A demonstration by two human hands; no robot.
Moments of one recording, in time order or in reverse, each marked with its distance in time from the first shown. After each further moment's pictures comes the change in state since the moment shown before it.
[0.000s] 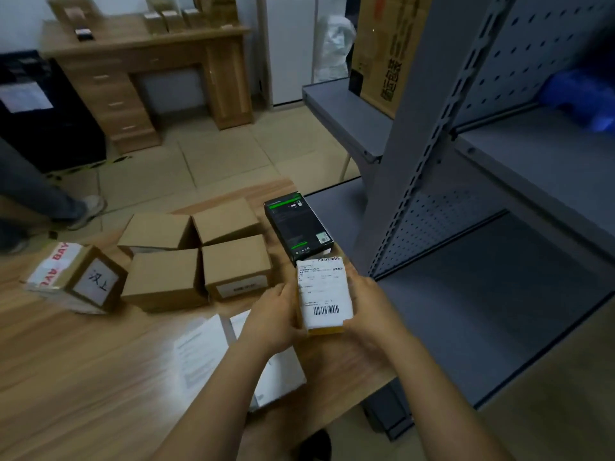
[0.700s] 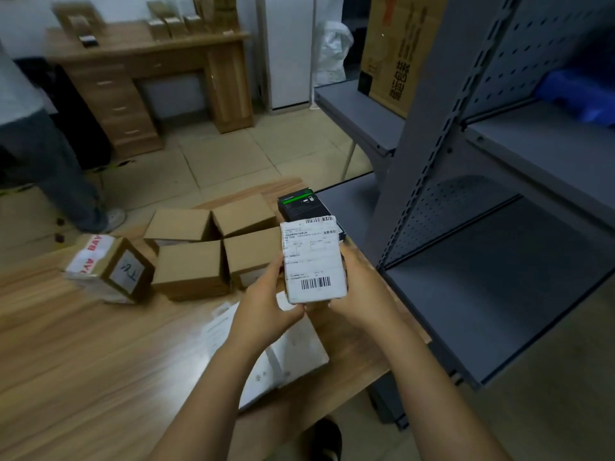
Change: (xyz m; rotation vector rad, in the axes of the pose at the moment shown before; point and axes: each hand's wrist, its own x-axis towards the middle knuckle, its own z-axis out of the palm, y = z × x) left_hand -0.057 -0.033 -0.025 -0.489 0.322 0.091; right_hand -0.035 -0.067 0.014 0.176 0.159 -0.082
